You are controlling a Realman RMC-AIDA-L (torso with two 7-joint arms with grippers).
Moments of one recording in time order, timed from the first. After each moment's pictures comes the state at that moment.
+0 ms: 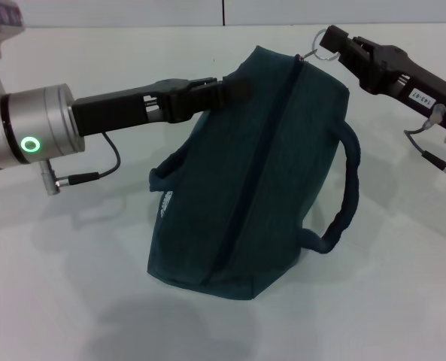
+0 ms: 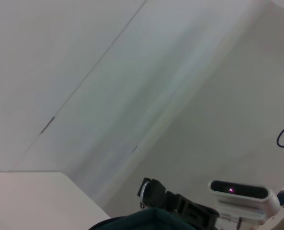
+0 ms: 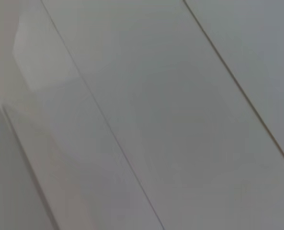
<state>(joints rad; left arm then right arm) -0.63 -2.08 0.75 0.53 1.70 1.68 -1.76 0.56 2.02 -1.51 -0.35 -0.63 -1.36 1.21</state>
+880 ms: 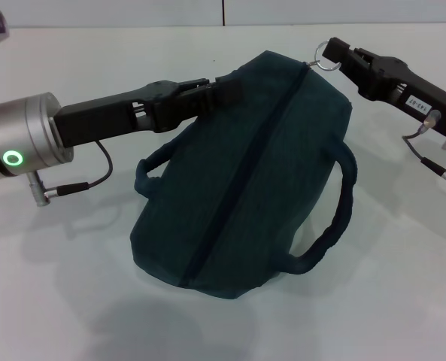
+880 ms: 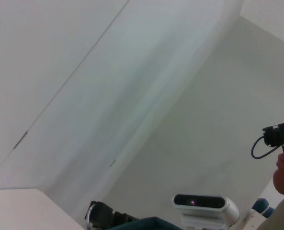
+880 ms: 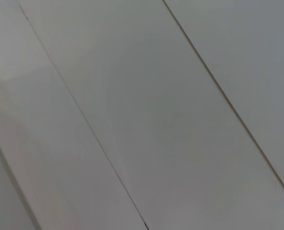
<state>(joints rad) -0.59 -2.08 0.74 0.53 1.66 1.77 -1.72 0.57 2.02 -1.50 -0.31 -0.63 -1.30 1.21</state>
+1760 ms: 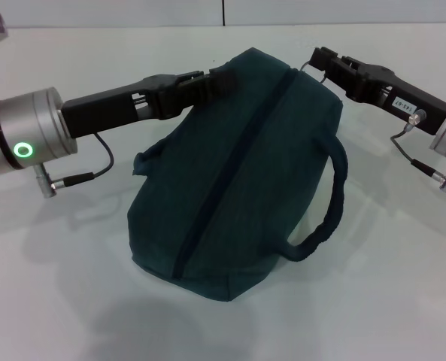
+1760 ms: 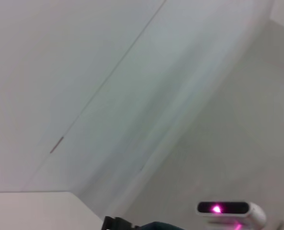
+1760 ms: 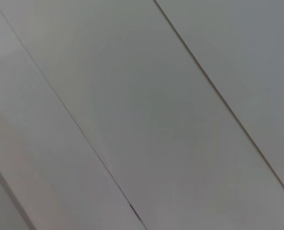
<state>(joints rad) -0.59 -2.08 0.74 0.53 1.65 1.67 -1.72 0.60 2.02 -1.53 -0.31 -0.64 -1.21 1.29</state>
